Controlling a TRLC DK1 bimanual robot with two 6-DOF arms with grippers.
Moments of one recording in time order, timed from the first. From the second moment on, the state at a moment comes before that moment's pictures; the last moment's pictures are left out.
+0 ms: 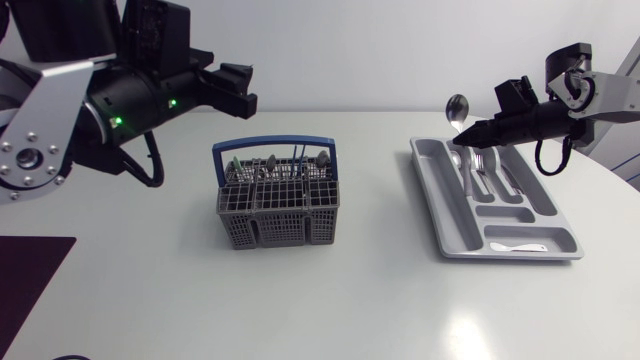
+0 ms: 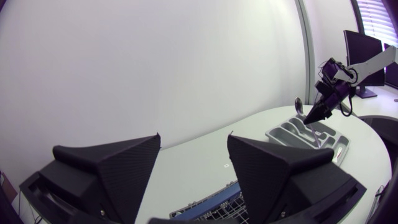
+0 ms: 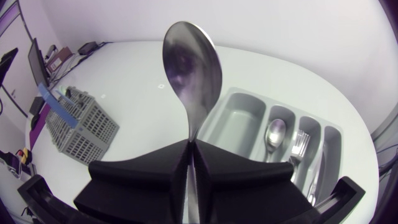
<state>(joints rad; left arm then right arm) -0.49 1.29 0.98 0.16 -0.16 0.19 -0.19 1.88 1.39 -0.40 -0.58 -0.37</state>
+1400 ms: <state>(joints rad) -0.43 1.16 0.83 0.13 -0.11 0.22 -0.26 2.33 1.77 -0.57 -0.36 -0.22</state>
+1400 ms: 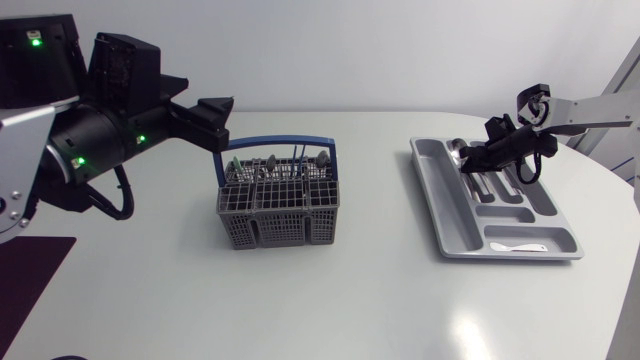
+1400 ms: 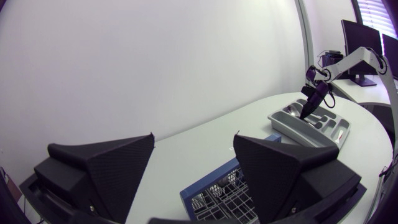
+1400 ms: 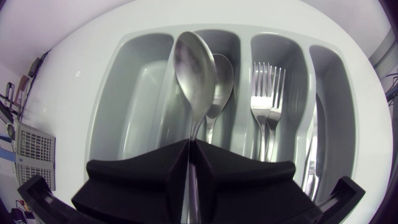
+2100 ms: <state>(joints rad) -0.36 1.07 0.78 0.04 -0.01 0.25 -0.12 1.80 1.38 -0.43 -0.37 -0.27</state>
